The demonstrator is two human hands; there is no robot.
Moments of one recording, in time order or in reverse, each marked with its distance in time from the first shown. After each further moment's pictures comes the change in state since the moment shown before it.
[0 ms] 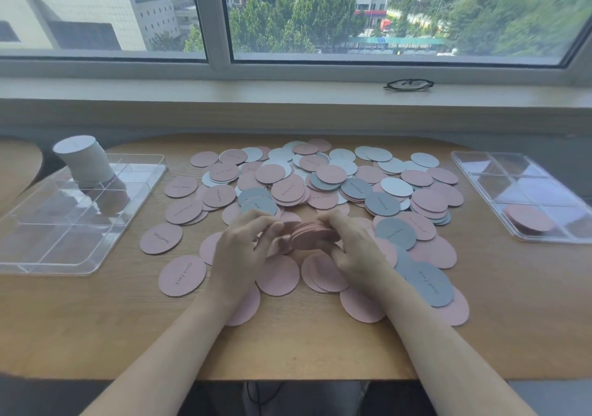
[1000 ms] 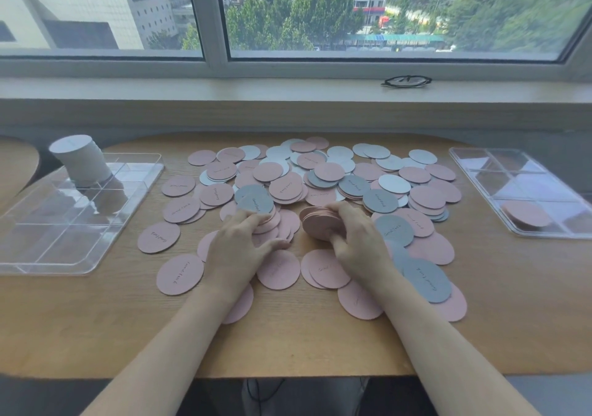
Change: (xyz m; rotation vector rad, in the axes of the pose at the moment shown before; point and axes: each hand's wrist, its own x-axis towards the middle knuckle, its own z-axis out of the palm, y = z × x) left_hand 0.001 -0.009 0.001 0.222 -0.105 -0.153; right_hand 0.001 0.008 0.000 -0.171 0.169 0.106
